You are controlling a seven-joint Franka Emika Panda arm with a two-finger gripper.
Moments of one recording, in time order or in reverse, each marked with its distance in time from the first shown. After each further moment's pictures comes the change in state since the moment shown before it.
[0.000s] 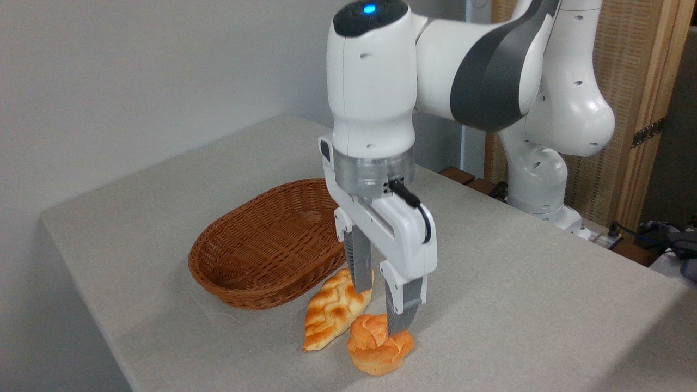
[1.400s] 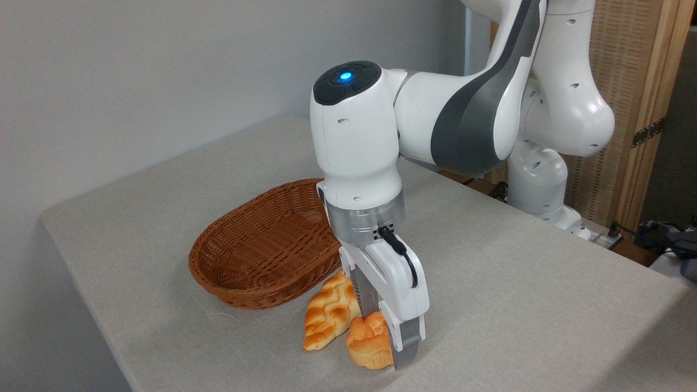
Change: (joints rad) arm -0.008 0.093 0.000 -0.018 0.055 0.061 0.010
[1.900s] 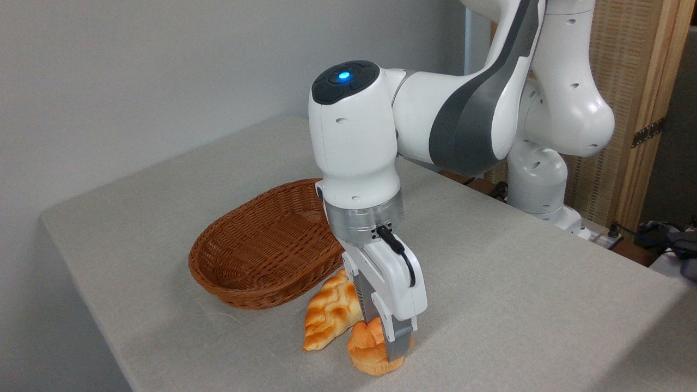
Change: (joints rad) arm -0.003 0.000 -0.001 0.001 0.000 0.000 0.000
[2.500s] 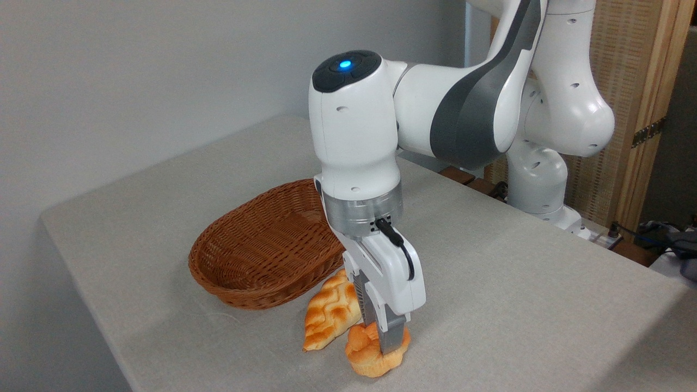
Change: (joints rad) arm 0.000 -0.012 0.001 0.015 -0.002 0.000 0.004
